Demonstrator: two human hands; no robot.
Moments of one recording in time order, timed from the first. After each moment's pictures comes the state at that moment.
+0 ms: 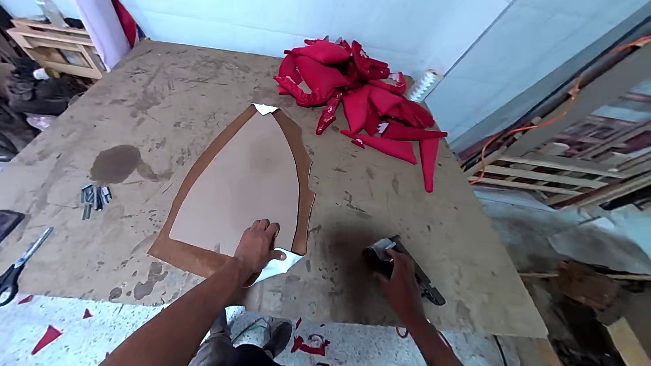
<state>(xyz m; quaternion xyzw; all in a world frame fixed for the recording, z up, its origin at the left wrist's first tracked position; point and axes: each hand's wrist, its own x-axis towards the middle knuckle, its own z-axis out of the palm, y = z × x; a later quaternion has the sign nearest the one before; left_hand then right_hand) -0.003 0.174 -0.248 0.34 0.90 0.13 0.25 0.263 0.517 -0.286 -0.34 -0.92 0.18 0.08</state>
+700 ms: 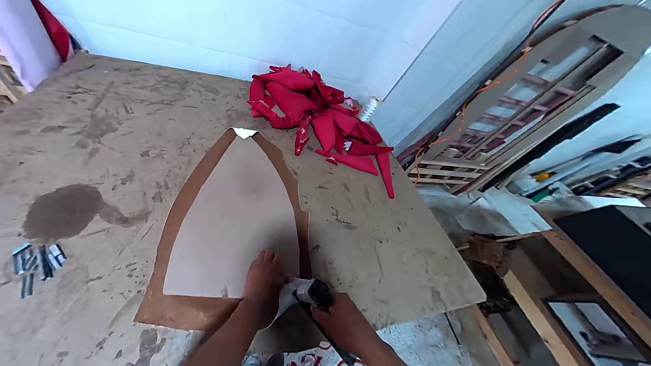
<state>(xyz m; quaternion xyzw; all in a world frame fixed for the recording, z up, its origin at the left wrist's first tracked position) -0.022 0.155 -0.249 0.39 0.88 0.17 0.23 0.153 0.277 -0.163 -0.35 -0.85 0.33 -0.20</state>
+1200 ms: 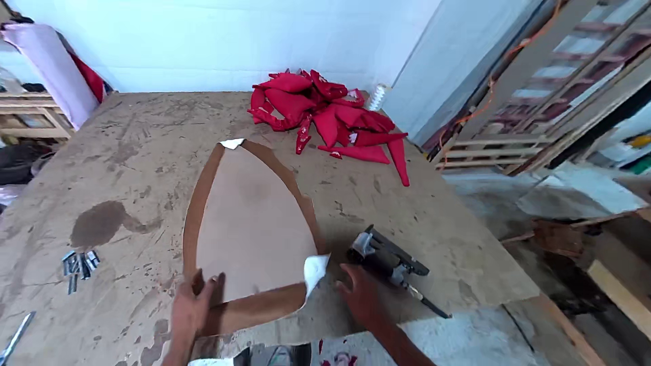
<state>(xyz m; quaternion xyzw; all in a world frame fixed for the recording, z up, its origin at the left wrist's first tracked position) -0.015 0.004 -0.252 0.00 0.91 0.39 0.16 0.211 0.381 -0.239 -0.33 -0.89 0.31 -0.04</state>
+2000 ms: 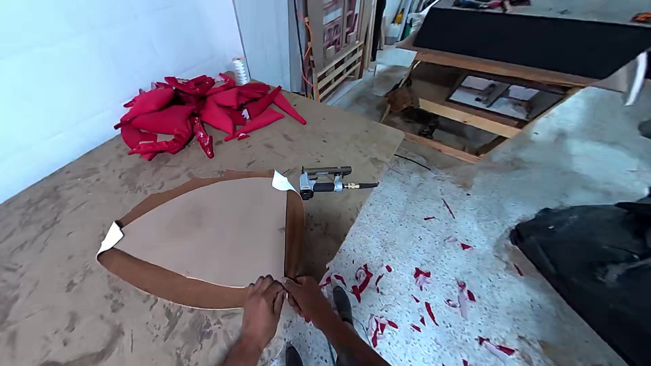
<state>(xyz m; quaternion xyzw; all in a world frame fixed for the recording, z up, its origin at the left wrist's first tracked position) -0.002 0.075 -0.298 0.66 0.71 0.22 0.12 0.160 0.151 -0.283 -0.55 -0.42 0.71 0.10</state>
